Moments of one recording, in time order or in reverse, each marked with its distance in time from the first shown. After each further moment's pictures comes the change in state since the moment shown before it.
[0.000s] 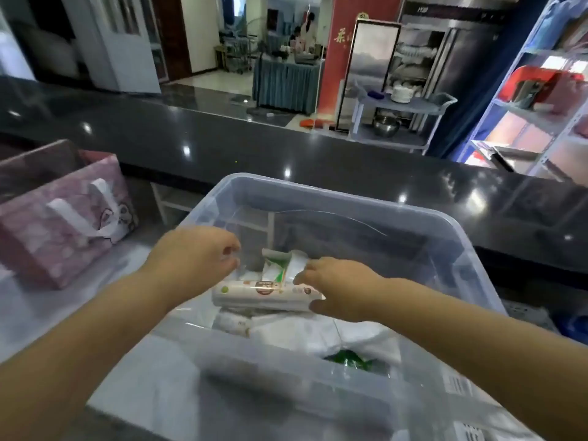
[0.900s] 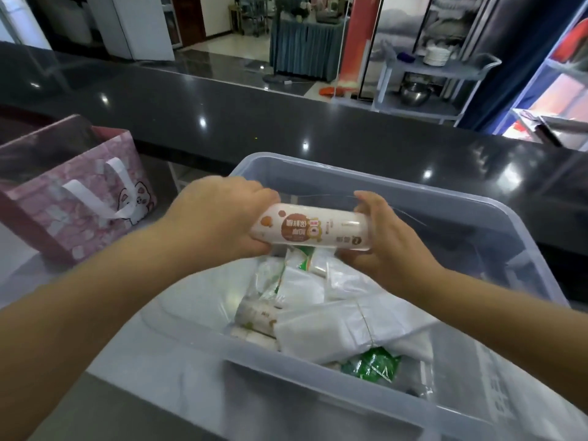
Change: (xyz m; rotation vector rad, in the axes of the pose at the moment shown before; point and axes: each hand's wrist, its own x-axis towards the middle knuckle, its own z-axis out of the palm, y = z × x) left_hand 0.032 -0.013 -0.025 0.121 0.133 0.357; right_hand 0.010 0.015 -0.010 0.495 0.532 0.247
